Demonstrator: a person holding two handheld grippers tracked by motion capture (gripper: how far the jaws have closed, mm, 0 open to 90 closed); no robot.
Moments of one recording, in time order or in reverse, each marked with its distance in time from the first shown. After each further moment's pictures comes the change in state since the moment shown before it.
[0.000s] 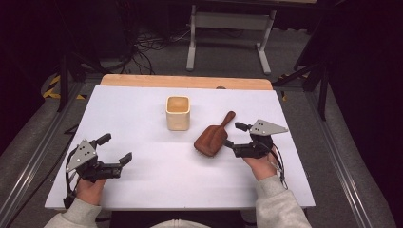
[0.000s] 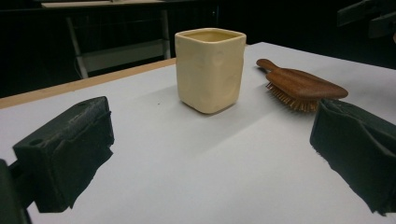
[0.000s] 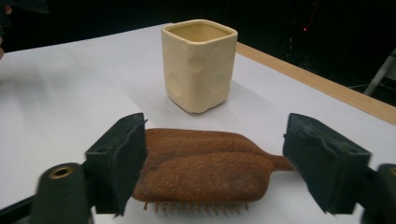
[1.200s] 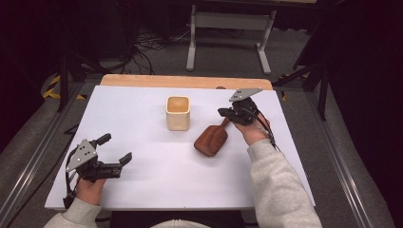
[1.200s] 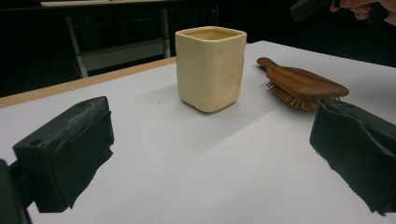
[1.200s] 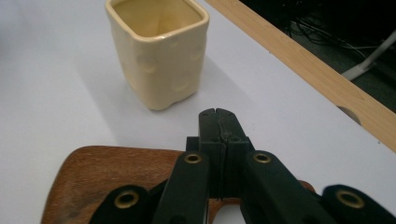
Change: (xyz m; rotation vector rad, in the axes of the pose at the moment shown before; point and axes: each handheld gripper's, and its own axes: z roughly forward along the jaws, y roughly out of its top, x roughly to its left) left arm 0.001 0.000 0.001 0.006 0.001 -0.003; right arm -0.045 0.064 0.061 0.292 0.003 -0.079
